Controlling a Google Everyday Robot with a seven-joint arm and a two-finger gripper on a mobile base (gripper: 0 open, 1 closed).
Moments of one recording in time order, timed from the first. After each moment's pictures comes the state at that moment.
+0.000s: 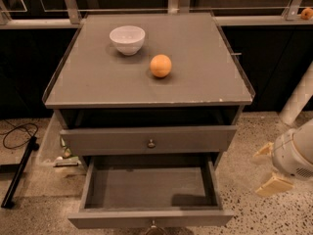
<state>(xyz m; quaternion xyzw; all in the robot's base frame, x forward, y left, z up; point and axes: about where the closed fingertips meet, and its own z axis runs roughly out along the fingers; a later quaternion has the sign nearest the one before) 0.379 -0.265 0.748 -0.59 0.79 0.08 0.14</state>
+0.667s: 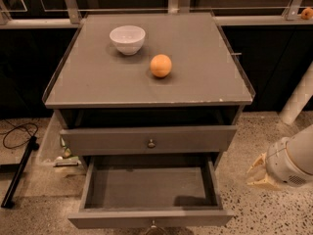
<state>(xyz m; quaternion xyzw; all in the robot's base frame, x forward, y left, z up) 0.377 -0.261 0.722 -0.59 0.79 0.09 0.15</state>
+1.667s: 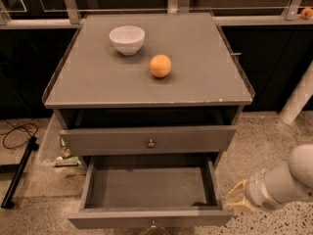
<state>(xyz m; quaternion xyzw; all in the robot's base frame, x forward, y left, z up) 0.371 -0.239 0.604 -0.54 0.81 0.16 0.19</state>
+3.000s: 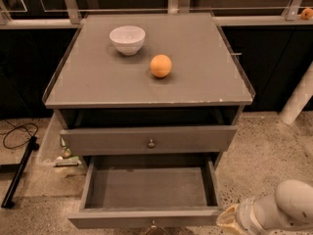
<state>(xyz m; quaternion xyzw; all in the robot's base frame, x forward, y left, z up) 0.343 -0.229 0.502 -0.49 0.83 0.19 0.19</state>
